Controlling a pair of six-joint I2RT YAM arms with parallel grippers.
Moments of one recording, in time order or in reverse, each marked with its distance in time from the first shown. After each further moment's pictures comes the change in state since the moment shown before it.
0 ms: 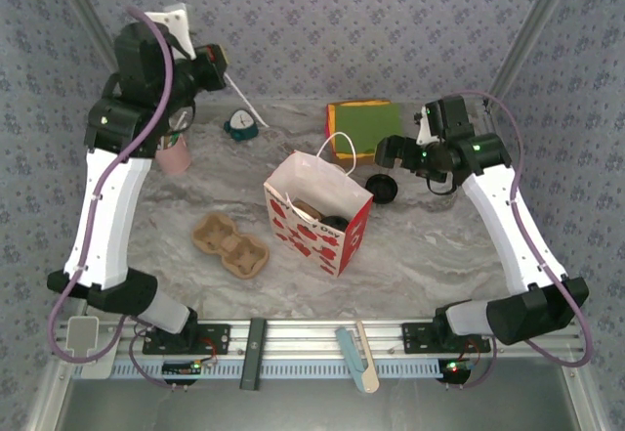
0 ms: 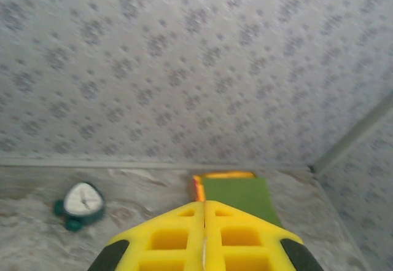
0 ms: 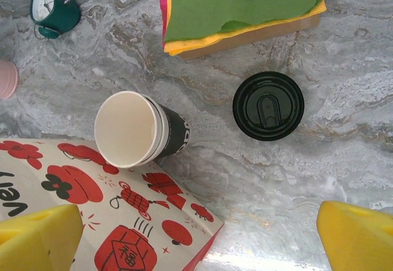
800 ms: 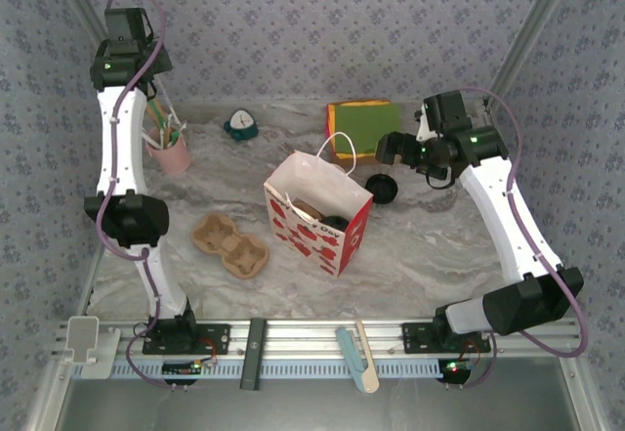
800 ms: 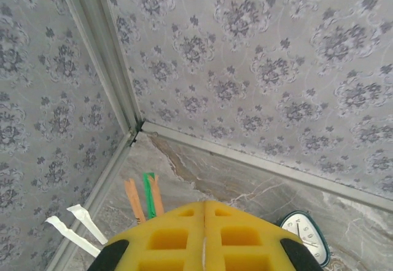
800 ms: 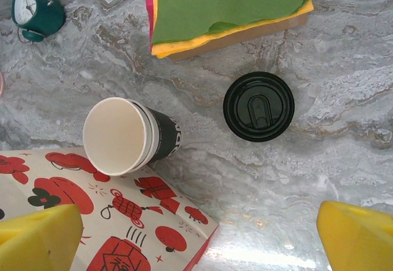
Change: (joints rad) left arm 0.454 0.509 0.309 -0.060 -0.172 0.185; right arm -0.010 0.056 0.053 -0.031 0.019 0.008
